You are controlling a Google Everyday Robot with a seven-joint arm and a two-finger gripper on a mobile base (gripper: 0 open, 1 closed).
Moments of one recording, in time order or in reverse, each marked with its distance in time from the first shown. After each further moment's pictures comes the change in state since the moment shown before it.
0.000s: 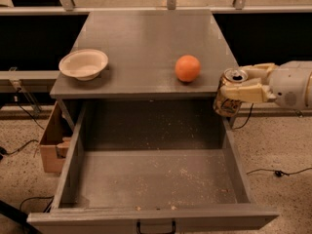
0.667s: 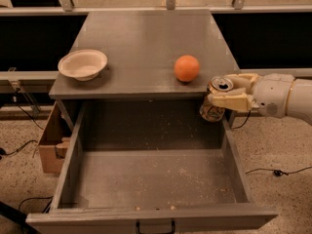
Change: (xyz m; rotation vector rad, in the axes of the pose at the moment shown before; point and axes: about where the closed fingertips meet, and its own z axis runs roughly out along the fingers) arm 0.016 0.015 0.033 -0.050 -0.089 -0.001
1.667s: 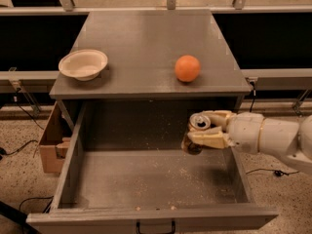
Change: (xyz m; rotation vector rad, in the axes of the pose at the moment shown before) arm 0.066 0.076 0.033 -0.106 0.005 0.011
